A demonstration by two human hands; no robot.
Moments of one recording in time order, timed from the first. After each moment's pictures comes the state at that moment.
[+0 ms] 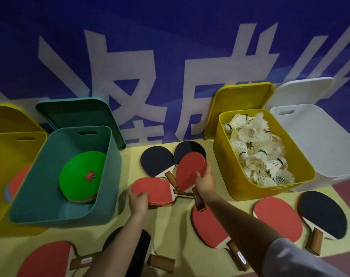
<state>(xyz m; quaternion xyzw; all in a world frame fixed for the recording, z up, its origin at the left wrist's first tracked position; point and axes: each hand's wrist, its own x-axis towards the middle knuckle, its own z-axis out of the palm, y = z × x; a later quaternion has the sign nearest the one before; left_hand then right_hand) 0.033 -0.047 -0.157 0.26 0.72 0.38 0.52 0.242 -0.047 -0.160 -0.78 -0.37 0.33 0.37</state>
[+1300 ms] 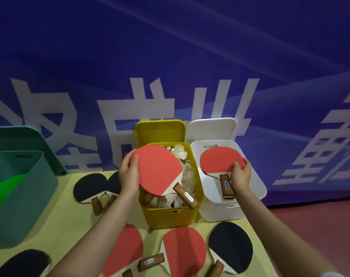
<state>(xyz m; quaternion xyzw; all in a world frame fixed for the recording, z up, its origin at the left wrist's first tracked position) 0.357 -0.084 0.018 0.36 0.54 0.59 0.48 0.649 -0.124 -0.007 -0.71 -0.24 0.26 0.61</state>
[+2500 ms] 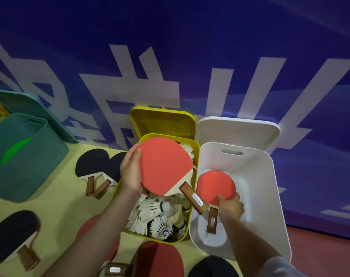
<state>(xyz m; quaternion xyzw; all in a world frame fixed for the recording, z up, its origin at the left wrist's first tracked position) 0.452 0.000 -0.016 0.21 0.61 0.62 0.44 0.714 -0.001 -0.218 -0.85 -0.31 0.35 0.24</state>
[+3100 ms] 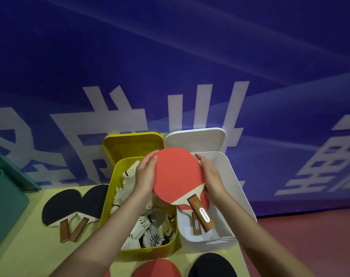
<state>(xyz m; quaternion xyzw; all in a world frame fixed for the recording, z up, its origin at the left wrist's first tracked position) 0.514 -0.002 0.016 0.41 0.51 0.54 0.53 0.689 -0.038 0.001 -0.58 -0.39 0.47 0.54</state>
